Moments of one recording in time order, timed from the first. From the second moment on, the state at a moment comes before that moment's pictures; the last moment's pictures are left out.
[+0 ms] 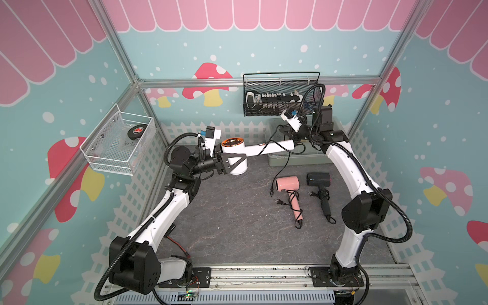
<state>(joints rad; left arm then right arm) -0.23 1.33 1.06 0.66 1.08 -0.72 0.21 1.88 1.94 -0.51 -0.66 -0.51</state>
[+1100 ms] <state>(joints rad) -0.14 1.53 1.16 1.01 0.77 -0.94 0.54 1.68 1.16 0.13 -0.64 -0.18</state>
